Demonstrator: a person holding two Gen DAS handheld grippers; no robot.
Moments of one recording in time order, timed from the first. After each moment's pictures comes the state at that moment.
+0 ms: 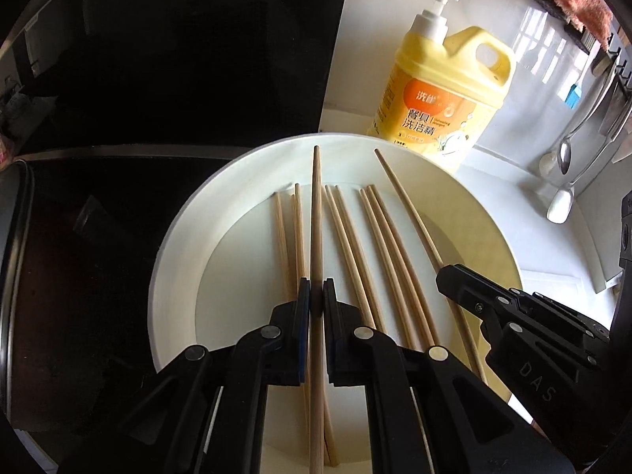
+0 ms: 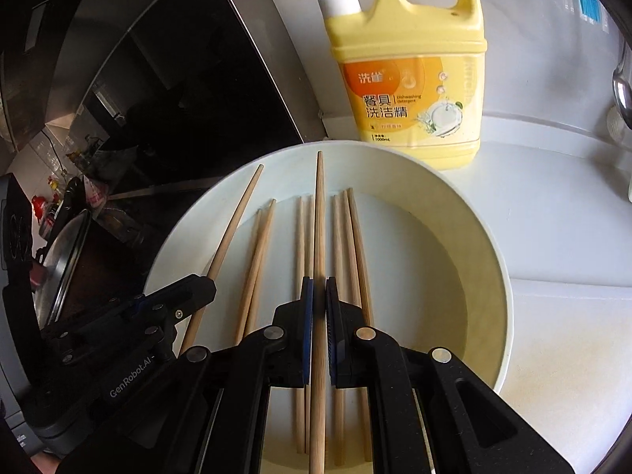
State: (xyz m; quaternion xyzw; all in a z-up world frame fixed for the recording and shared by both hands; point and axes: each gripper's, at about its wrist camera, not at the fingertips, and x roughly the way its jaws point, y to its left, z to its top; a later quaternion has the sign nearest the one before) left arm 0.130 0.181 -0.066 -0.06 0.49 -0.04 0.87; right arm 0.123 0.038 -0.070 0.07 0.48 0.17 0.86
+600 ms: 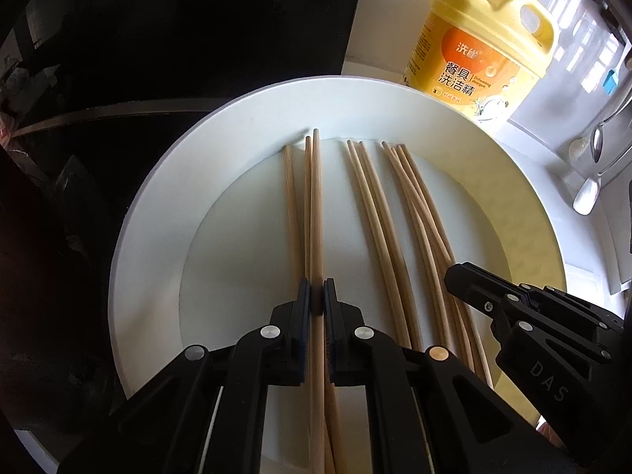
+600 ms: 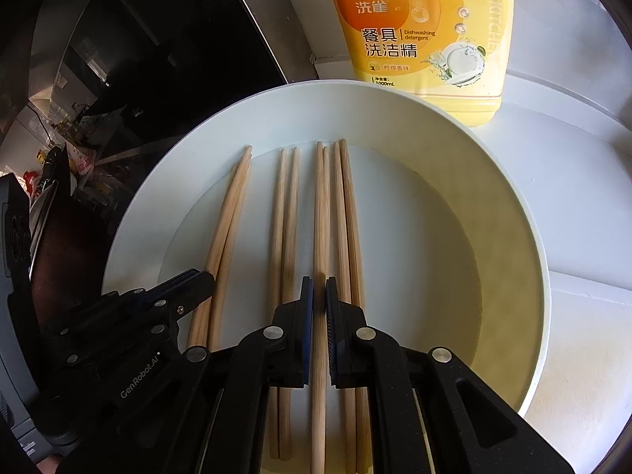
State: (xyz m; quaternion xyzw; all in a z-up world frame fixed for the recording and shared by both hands) left arm 0.147 0.183 -0.105 -0.07 0.54 -0.01 0.84; right arm 0.142 0.043 -0.101 0.05 0.55 0.18 0.82
